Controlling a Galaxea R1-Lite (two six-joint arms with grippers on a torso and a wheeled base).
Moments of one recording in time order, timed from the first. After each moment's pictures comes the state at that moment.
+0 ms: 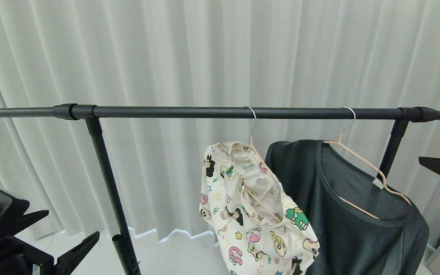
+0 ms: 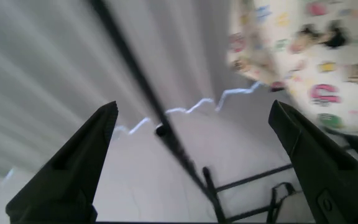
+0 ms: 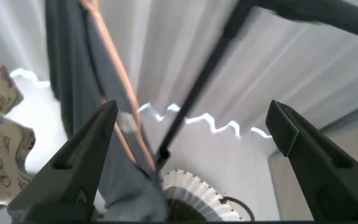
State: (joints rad) left arm -0.12 0.94 -0.29 -0.25 -0.03 0.30; right arm 0.27 1.09 -0.93 0.22 -0.25 -0.11
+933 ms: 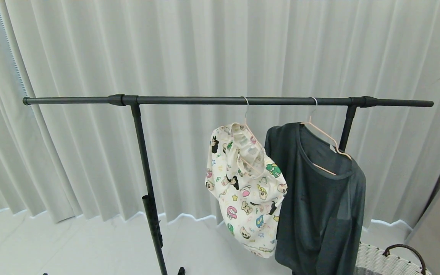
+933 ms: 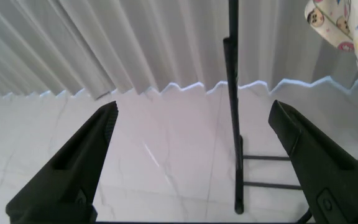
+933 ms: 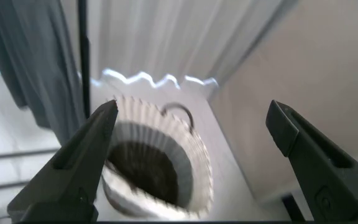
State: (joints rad) left arm 0.15 0.54 -0.02 -0.22 0.04 0.29; right arm -0.05 0.57 -0.47 0.22 -0.25 -0.23
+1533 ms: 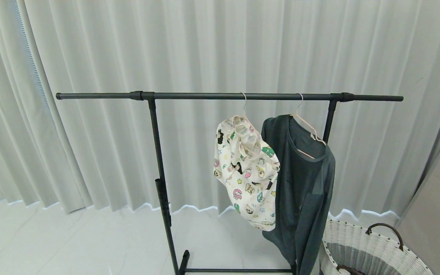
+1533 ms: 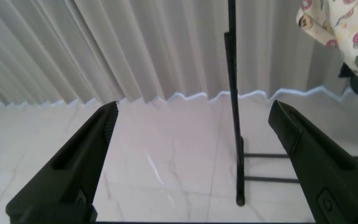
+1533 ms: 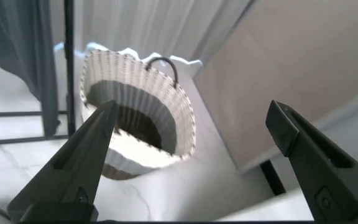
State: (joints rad) left arm 0.12 0.21 0.00 -0.06 0.03 0.29; right arm -0.06 0.19 -0.16 0.22 -0.27 -0.28
